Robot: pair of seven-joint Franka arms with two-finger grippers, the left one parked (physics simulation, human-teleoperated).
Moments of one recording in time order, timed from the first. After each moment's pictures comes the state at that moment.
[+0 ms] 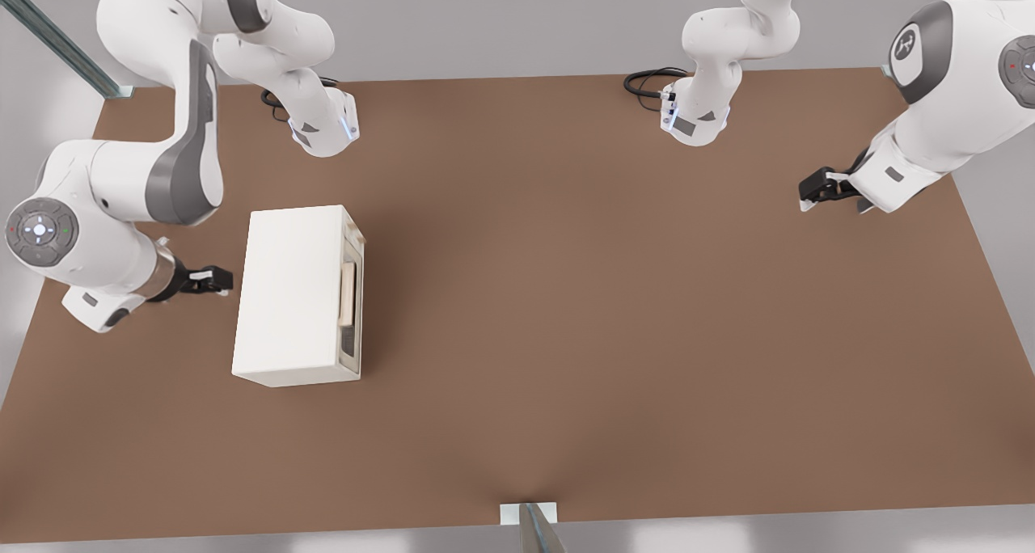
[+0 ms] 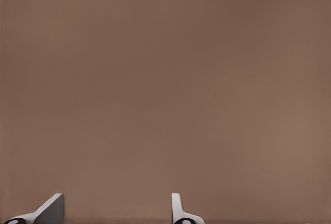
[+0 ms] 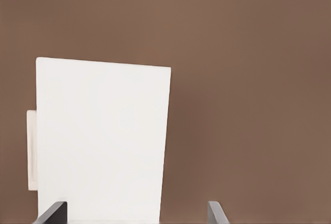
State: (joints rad) arm 0.25 0.31 -0.27 -1.31 -0.03 1.47 -0.14
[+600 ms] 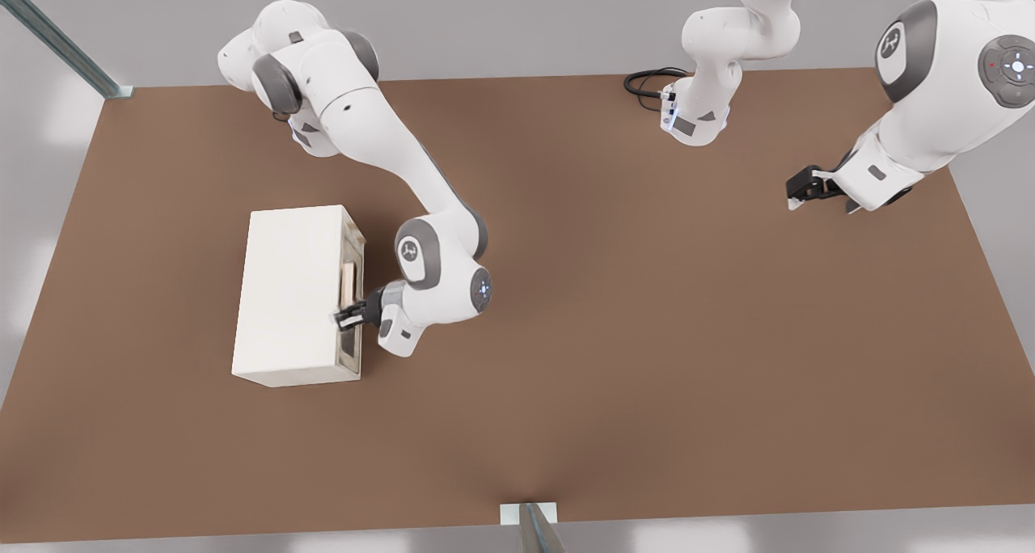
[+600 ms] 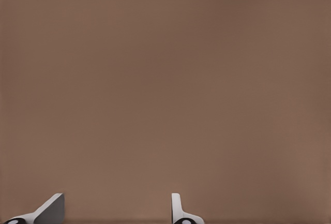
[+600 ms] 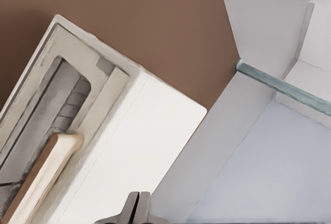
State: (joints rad) arm 0.74 0.83 -0.24 -1.05 -0.69 1.26 -0.06
